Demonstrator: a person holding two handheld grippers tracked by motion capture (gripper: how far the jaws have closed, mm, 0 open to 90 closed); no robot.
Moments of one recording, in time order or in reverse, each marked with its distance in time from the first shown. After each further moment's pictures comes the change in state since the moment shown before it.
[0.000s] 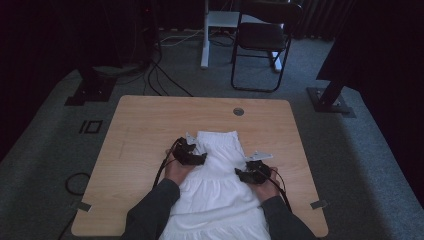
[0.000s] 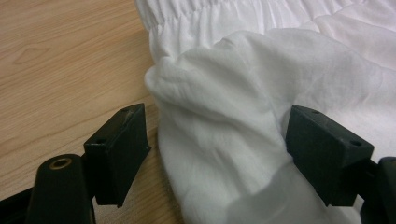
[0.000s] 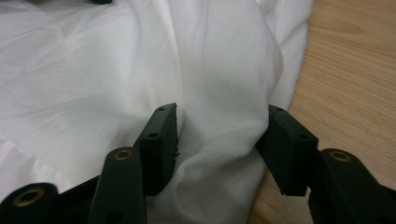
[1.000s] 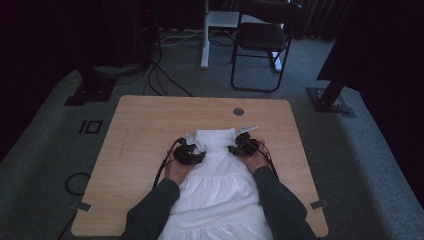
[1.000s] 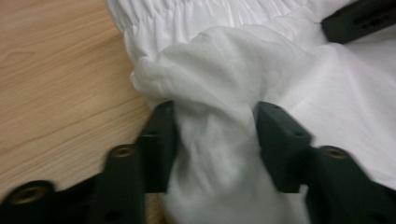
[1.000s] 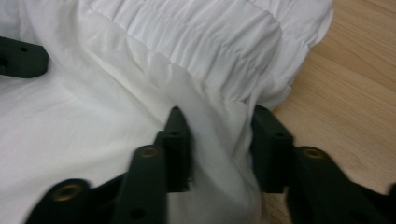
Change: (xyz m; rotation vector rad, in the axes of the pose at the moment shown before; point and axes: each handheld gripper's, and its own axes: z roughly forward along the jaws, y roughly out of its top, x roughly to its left) left arm -0.001 0.001 -0.004 -0.008 -0.056 -0.007; right arm -0.036 0.077 0.061 0.089 0.046 -0.047
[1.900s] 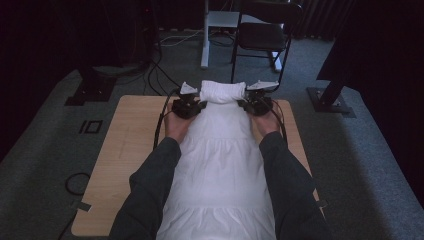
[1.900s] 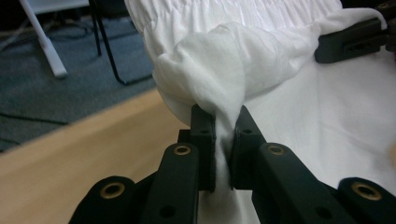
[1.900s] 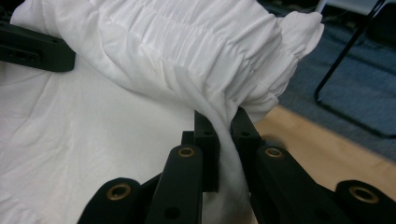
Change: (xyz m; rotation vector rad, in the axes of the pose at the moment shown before) left arm 0.034 0.155 -0.073 -0.238 -0.050 0.021; right arm -0.030 0.118 -0.110 -0.279 -0.080 -0.015
